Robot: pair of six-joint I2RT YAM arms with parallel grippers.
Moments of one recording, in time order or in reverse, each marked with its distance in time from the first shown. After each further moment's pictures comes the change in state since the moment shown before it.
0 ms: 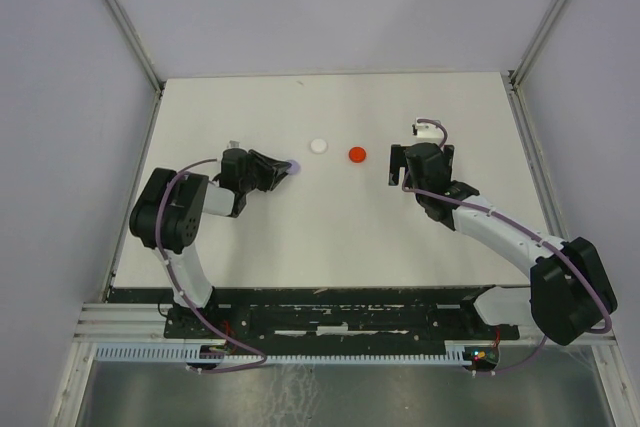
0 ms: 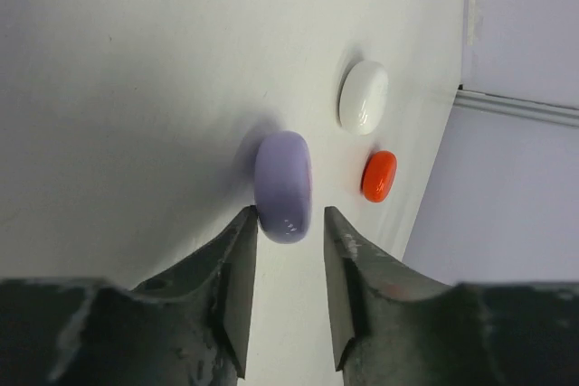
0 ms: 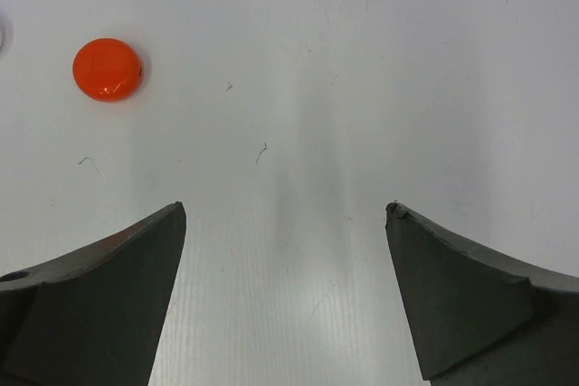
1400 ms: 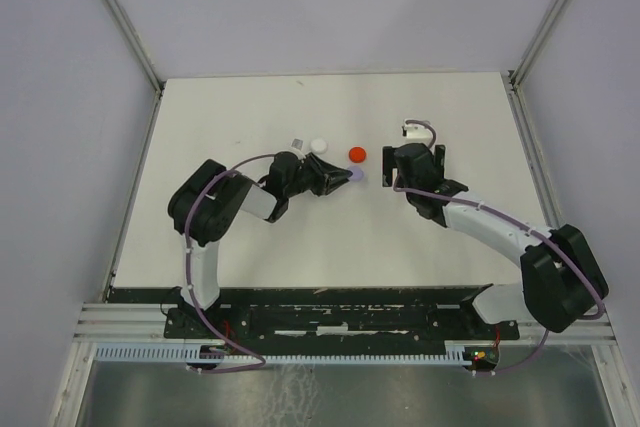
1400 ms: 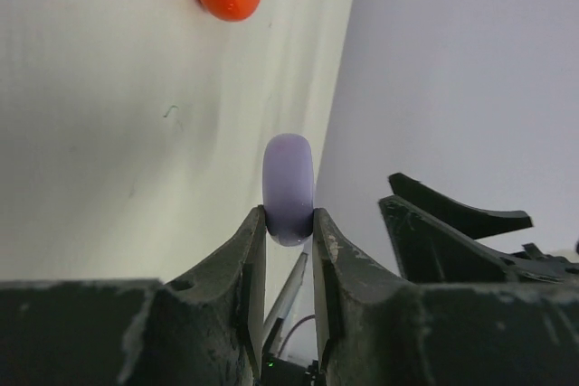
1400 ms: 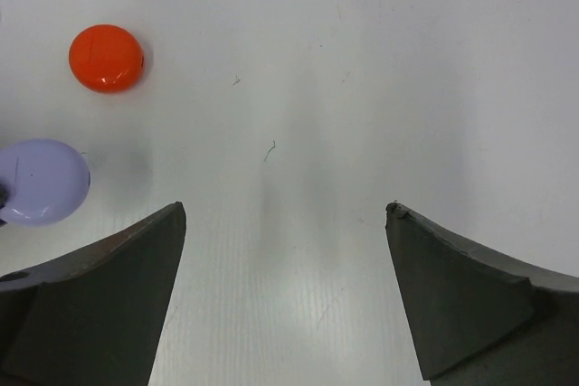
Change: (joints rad) left arm -0.331 0.177 0.134 0.278 0.153 -0.235; right arm 0.049 0.088 0.033 0.007 0.047 -0.007
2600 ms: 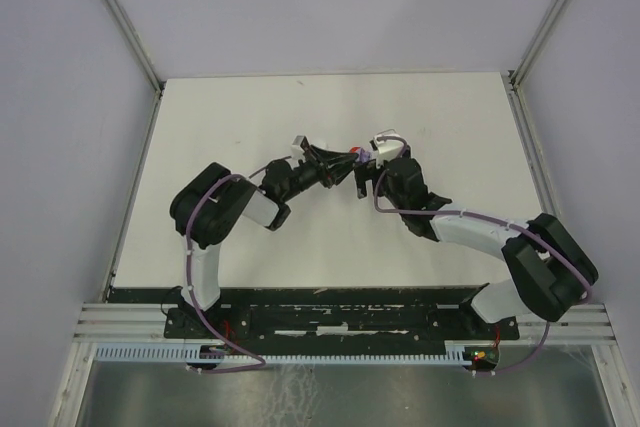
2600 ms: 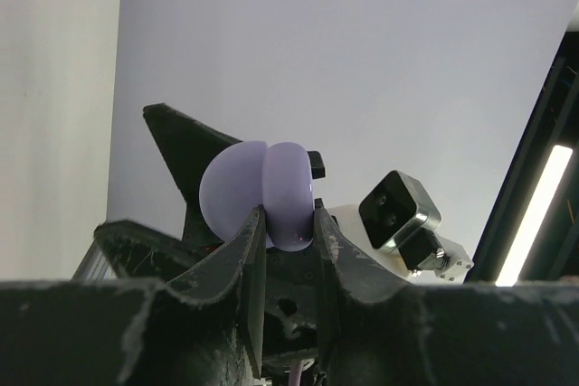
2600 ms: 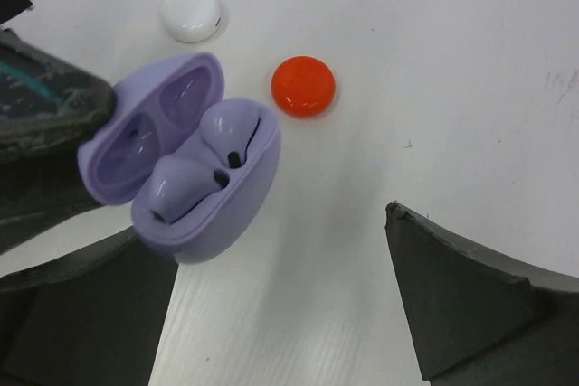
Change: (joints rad) left arm -0.041 -0.019 -0.040 0.428 -0.002 -0.444; right arm 0.093 0.044 -0.135 0.432 -0.270 -0.182
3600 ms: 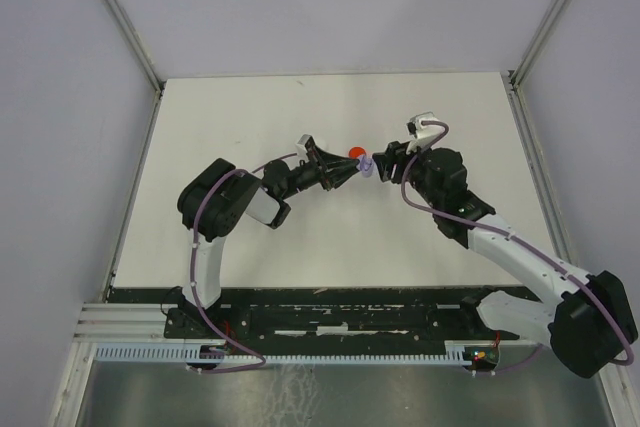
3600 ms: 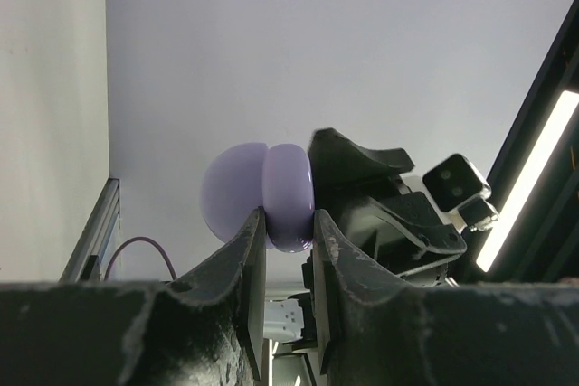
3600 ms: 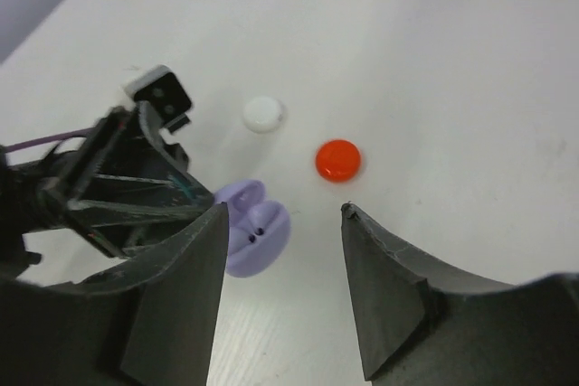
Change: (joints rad) left arm 0.020 0.079 0.024 0.116 0.168 -0.027; right arm -0.108 -0.320 0.018 -0.080 -0.241 0.097
